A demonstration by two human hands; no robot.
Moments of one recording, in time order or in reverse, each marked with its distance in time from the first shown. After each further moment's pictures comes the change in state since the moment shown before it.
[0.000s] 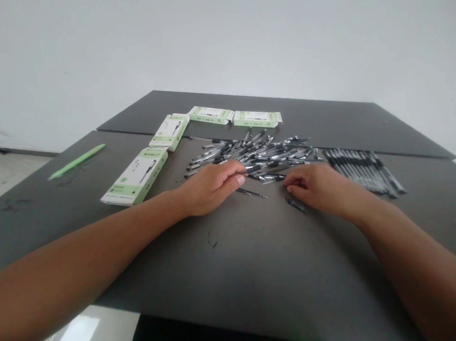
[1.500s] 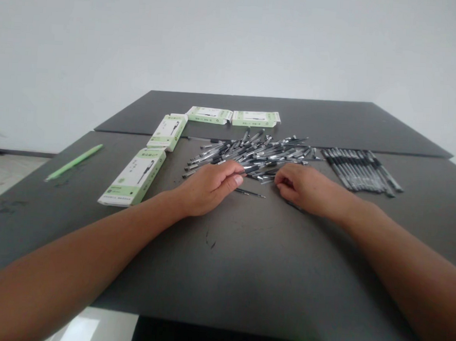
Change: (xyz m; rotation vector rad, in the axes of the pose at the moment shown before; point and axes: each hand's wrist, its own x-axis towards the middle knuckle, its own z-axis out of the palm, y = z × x) left_hand 0.005 0.004 -0.003 0.028 -0.031 -0.002; right_hand 0.008 -0.007 0.011 -0.017 0.080 -0.134
